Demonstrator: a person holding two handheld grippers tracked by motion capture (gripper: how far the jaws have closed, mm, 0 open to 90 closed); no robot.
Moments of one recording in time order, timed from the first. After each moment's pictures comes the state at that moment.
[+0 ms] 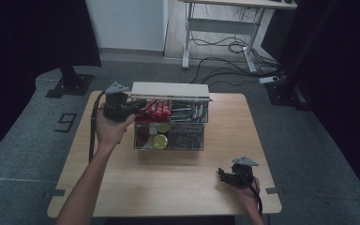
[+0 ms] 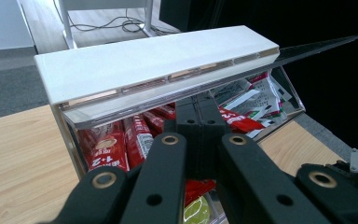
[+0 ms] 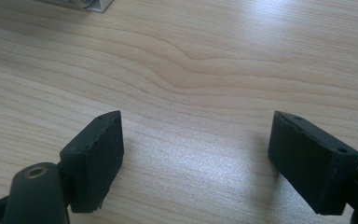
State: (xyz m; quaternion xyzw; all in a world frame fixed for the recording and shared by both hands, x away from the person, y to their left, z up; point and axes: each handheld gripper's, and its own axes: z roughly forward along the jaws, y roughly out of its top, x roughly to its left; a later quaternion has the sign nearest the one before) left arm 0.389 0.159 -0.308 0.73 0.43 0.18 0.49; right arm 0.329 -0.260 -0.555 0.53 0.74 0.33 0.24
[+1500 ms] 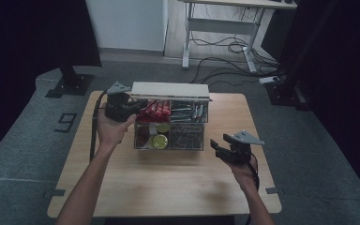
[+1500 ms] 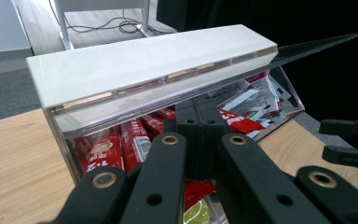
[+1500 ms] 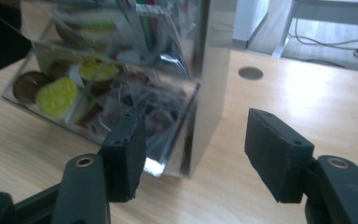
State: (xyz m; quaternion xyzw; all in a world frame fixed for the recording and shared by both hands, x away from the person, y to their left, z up) left arm 0.393 0.156 -0.310 0.74 0.43 0.18 0.49; right arm 0.342 -0.219 -0.429 0.45 0.71 0.48 0.25
